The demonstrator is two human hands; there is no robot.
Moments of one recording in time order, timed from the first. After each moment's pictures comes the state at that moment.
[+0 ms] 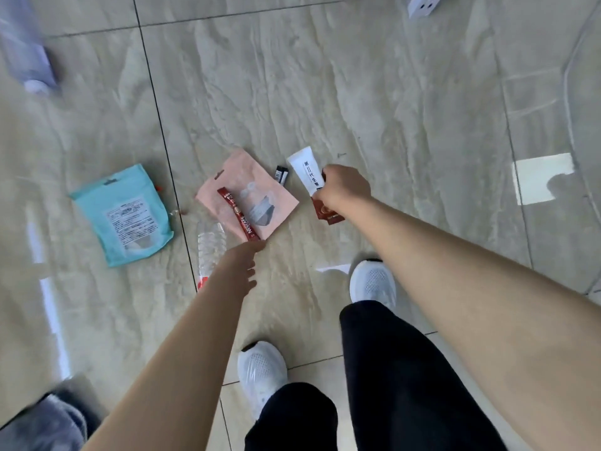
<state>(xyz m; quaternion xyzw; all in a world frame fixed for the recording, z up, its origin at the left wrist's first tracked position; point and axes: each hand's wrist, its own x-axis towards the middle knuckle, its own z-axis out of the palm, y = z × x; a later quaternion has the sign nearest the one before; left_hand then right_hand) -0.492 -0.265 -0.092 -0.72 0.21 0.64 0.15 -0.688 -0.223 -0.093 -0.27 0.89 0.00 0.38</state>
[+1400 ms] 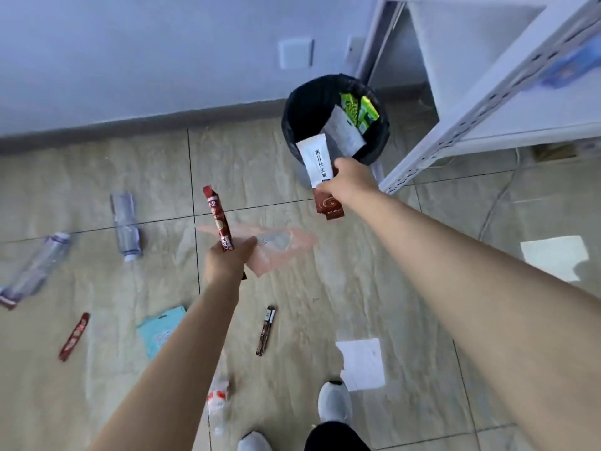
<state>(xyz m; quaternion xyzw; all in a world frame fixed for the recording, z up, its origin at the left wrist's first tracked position) -0.727 -0.446 0.195 -0.69 0.44 0.56 -0.11 -0.952 -0.413 0.208 -0.27 0.87 -0.19 0.35</state>
